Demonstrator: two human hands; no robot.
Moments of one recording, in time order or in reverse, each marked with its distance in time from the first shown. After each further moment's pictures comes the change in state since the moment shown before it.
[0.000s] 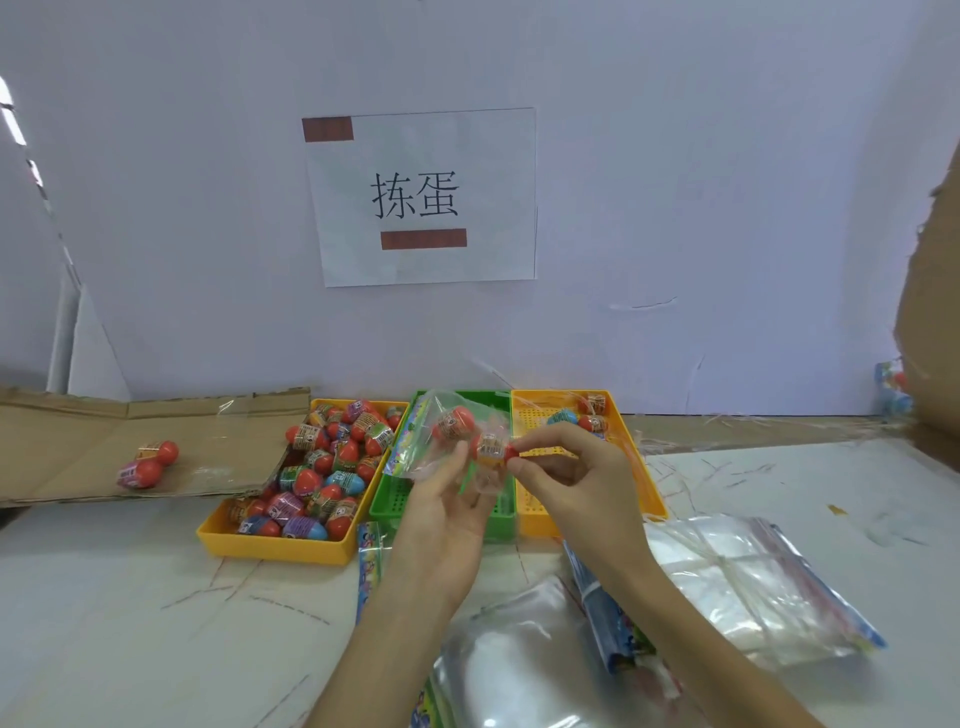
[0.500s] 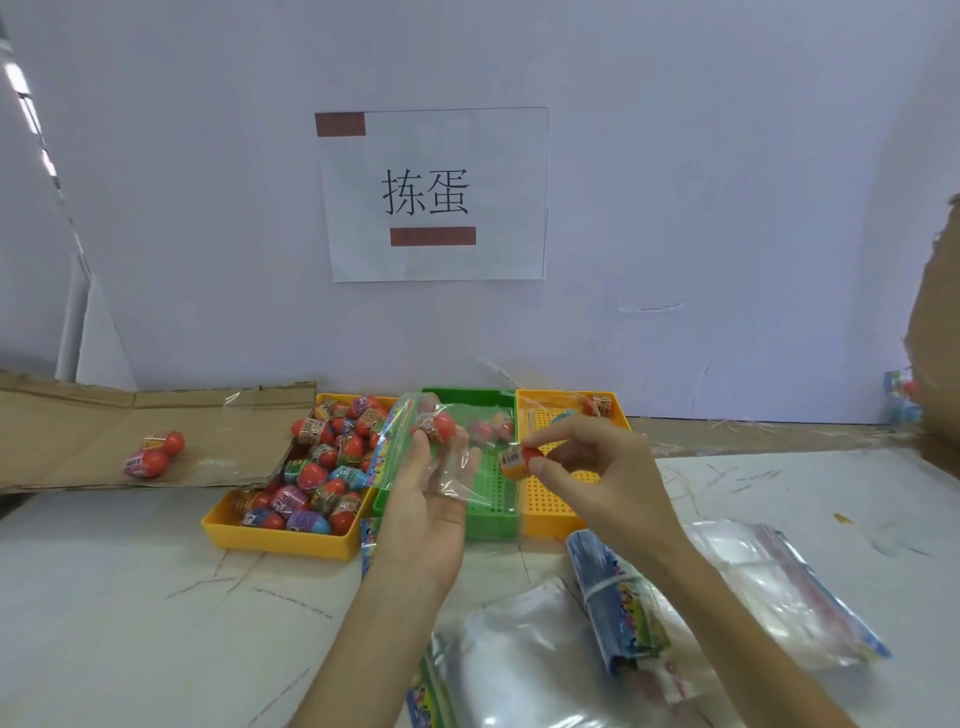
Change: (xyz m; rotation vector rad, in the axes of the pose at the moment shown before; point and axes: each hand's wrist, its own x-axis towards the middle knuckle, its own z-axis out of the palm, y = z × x) left_hand 0.001 0.013 0.000 -0.166 0.165 0.068; right_hand 0.010 -0.011 -0.021 -0.166 -0.150 -0.075
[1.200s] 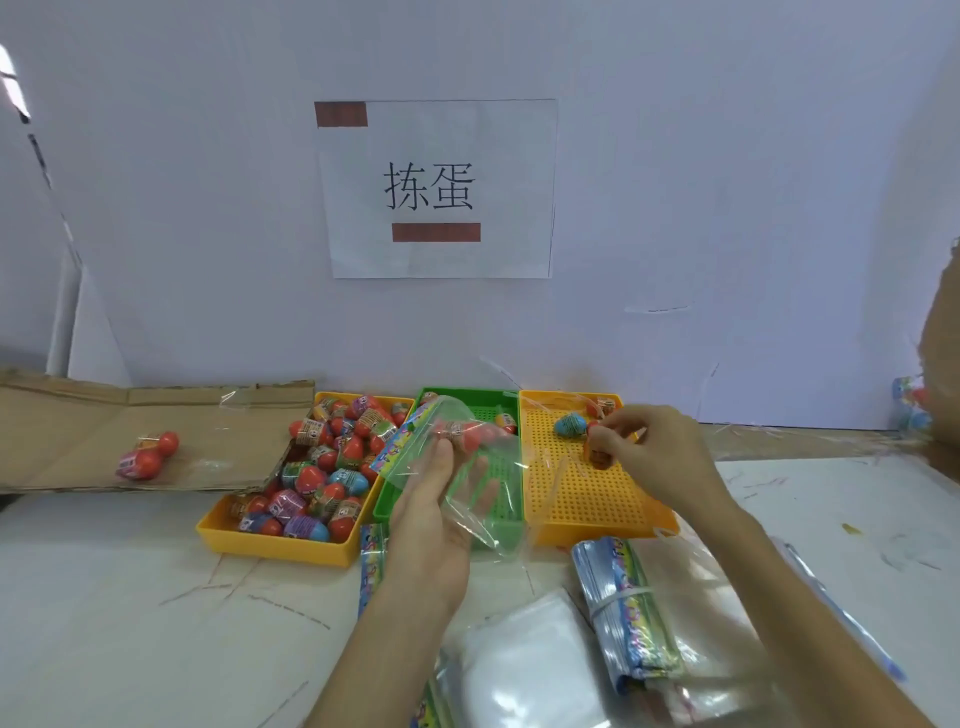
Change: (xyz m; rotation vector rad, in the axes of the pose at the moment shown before) left_hand 0.011 -0.008 -0.013 0.256 -0.024 0.004; right_hand 0.047 0.058 -0.048 -0.549 0.095 0.256
